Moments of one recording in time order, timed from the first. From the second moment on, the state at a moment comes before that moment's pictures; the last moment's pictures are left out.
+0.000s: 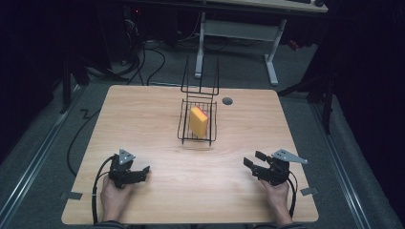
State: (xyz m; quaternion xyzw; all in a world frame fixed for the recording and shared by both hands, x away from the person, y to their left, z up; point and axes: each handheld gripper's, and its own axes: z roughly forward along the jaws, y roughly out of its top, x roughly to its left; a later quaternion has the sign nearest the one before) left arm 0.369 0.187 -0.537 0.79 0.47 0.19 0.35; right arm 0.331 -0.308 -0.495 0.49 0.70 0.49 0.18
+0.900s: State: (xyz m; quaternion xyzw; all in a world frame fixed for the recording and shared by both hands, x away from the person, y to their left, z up) left arm 0.369 0.186 -0.537 0.79 0.47 0.20 0.35; right arm 0.350 -0.294 -0.530 0.51 0.76 0.34 0.20
